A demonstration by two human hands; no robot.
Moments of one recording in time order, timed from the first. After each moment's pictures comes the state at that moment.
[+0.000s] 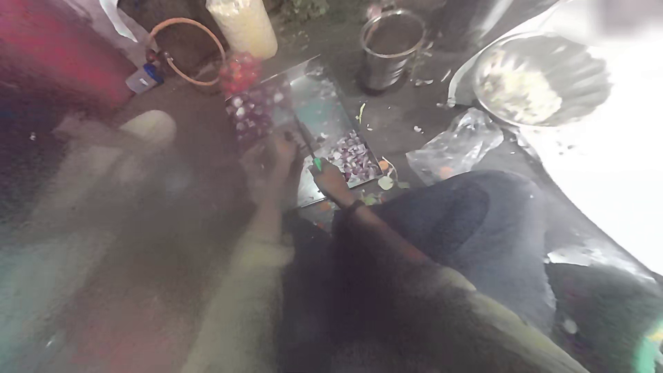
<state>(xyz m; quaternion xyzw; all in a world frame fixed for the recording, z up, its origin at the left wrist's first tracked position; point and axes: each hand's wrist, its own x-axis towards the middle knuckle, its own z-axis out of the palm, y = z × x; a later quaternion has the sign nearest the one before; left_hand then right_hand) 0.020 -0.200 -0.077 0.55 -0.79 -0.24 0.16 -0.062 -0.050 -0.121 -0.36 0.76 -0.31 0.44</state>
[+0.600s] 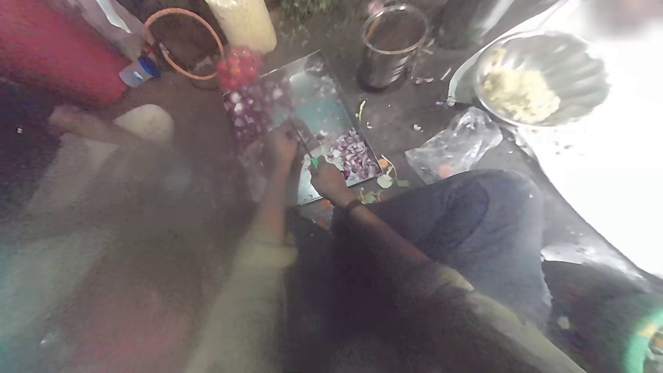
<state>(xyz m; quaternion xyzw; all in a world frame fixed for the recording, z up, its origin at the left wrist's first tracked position) 0.019 -0.197 -0.072 0.56 -0.78 -0.23 0.13 -0.054 -0.050 -0.100 -0.39 0.79 -0.23 0.41</state>
